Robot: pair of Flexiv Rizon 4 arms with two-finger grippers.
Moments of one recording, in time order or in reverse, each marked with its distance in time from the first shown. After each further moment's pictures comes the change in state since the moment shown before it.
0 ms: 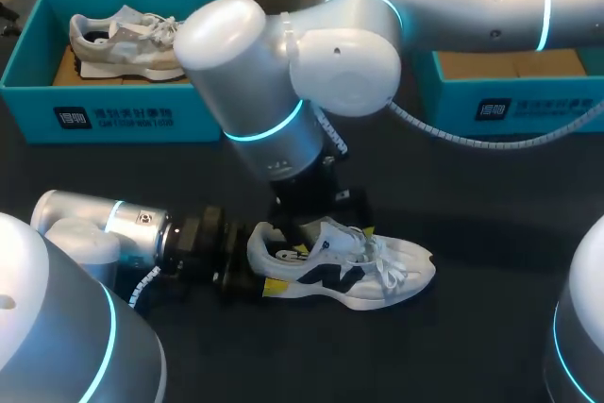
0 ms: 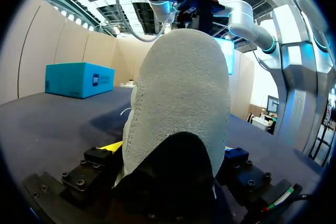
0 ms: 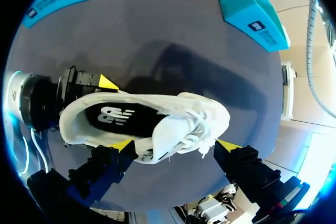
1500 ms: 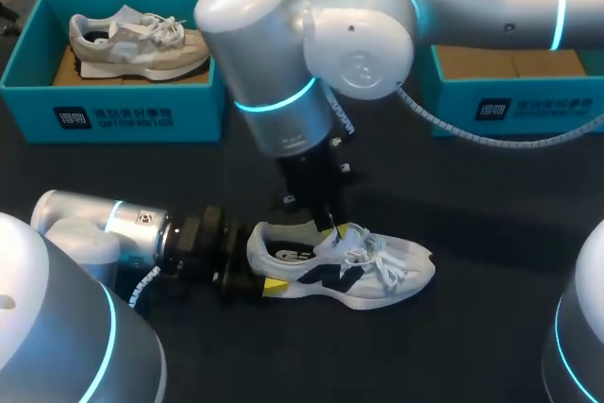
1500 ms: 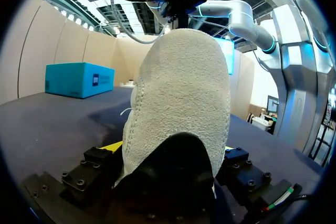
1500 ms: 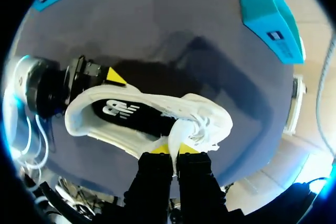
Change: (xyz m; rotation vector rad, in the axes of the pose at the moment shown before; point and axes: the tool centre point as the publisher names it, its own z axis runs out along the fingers) left arm 0.000 0.000 0.000 0.000 0.000 0.000; right arm -0.006 0.010 -0.006 0.078 0.075 -0.178
